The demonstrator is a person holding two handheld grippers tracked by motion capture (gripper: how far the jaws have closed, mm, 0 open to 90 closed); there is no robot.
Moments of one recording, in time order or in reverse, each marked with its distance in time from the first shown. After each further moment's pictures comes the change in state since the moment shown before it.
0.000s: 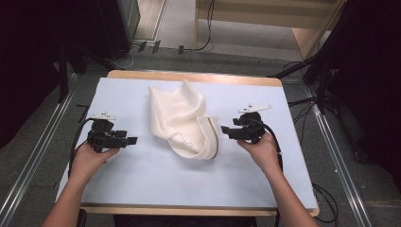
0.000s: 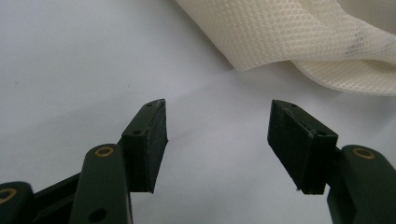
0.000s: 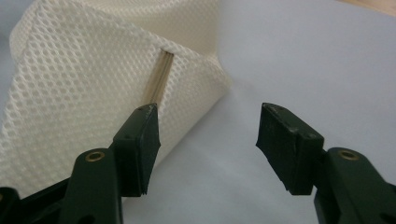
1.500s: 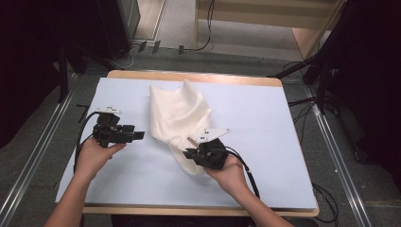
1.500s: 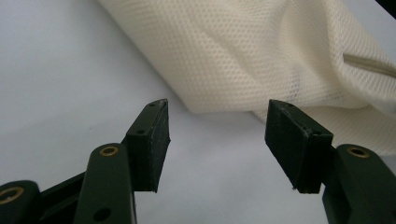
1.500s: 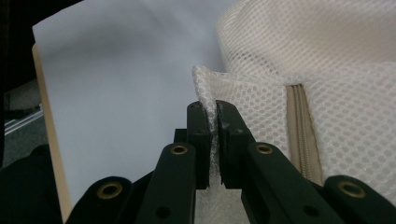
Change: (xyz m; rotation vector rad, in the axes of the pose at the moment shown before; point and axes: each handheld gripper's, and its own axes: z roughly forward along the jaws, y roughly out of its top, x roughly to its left) left arm -0.029 0.031 -0.001 -0.020 -0.056 0.045; right arm 0.125 -0.017 0.017 0.014 0.308 -0.208
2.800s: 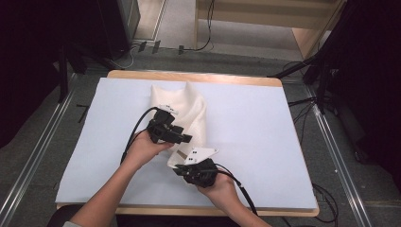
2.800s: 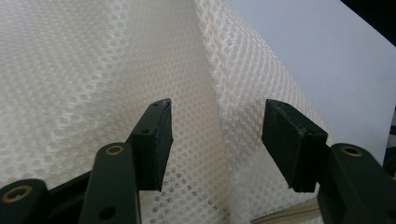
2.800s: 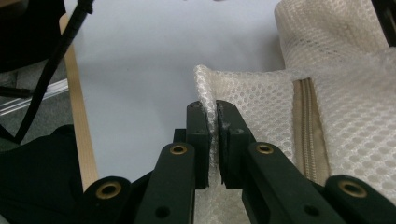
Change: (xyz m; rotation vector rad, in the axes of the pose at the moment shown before) left arm -0.086 0.048 0.092 0.118 -0.182 0.169; right arm 0.040 -0.022 0.019 -0.013 0.037 -0.105
